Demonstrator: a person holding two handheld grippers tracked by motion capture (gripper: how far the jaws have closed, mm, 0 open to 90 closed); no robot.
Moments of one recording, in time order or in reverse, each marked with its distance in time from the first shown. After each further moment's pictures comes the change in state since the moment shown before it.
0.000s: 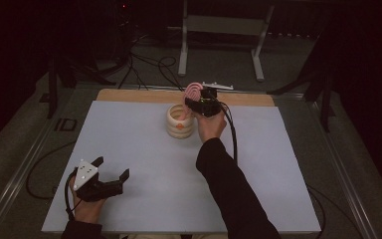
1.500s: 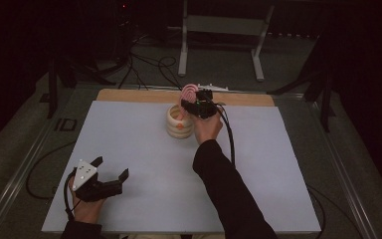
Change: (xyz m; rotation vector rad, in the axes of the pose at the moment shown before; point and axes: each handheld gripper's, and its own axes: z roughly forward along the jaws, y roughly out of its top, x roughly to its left) left arm 0.000 0.000 -0.001 -0.004 0.002 -0.003; right arm 0.008 -0.005 0.006 0.000 0.007 -0.016
